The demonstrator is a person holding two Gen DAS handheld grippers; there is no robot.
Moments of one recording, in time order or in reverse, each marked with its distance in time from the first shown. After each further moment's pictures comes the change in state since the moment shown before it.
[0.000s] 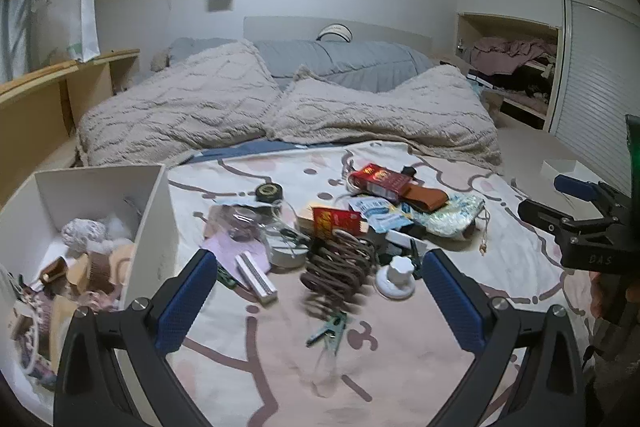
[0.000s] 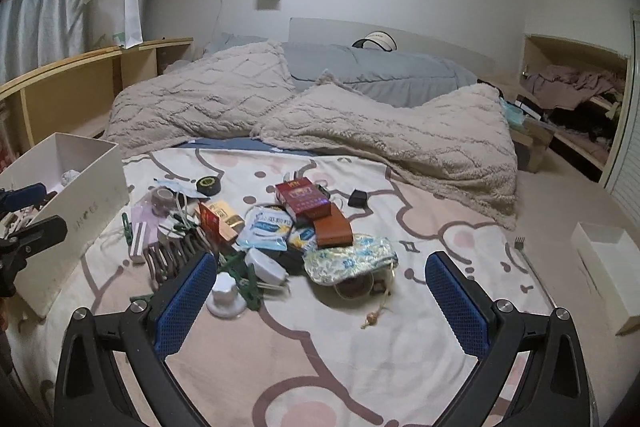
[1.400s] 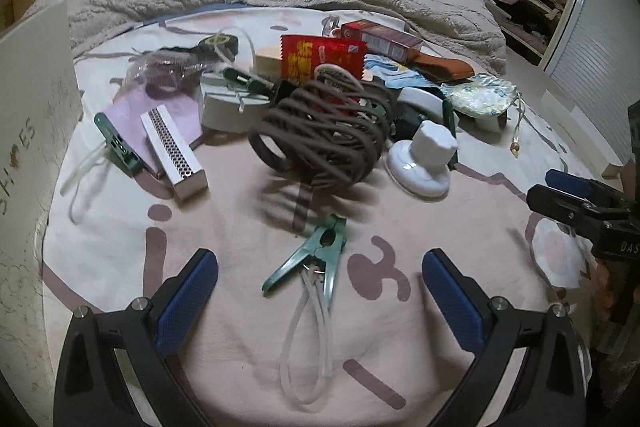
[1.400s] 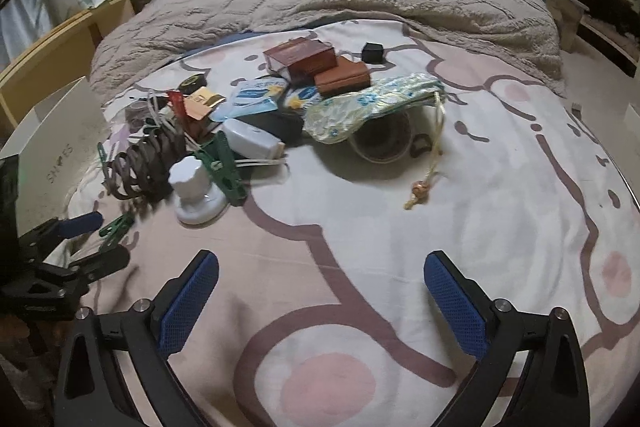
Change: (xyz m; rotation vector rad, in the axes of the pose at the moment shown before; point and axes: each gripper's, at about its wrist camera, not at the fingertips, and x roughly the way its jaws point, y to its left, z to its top) left arm 0.118 0.005 -0.077 -0.046 0.360 -0.140; right arm 0.079 -0.009 -0.073 0.146 0.326 0.128
